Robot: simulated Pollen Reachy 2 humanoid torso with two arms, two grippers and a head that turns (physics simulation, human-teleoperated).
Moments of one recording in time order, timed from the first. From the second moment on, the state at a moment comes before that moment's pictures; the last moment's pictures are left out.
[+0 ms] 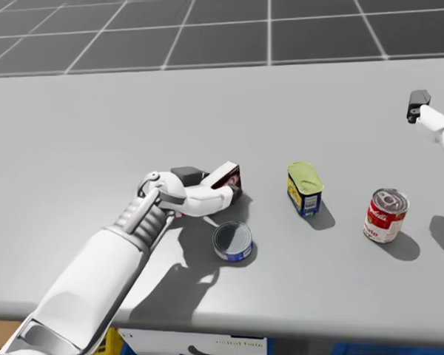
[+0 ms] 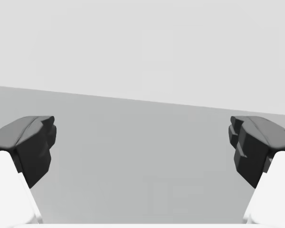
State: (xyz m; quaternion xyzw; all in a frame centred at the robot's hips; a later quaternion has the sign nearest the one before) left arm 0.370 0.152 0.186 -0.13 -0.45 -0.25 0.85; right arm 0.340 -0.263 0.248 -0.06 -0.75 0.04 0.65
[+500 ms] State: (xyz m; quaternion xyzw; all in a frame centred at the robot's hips) left arm 0.364 0.150 0.185 -0.12 -0.46 -0.27 0.84; right arm 0.341 -0.263 0.247 -0.06 -0.75 0.03 0.65
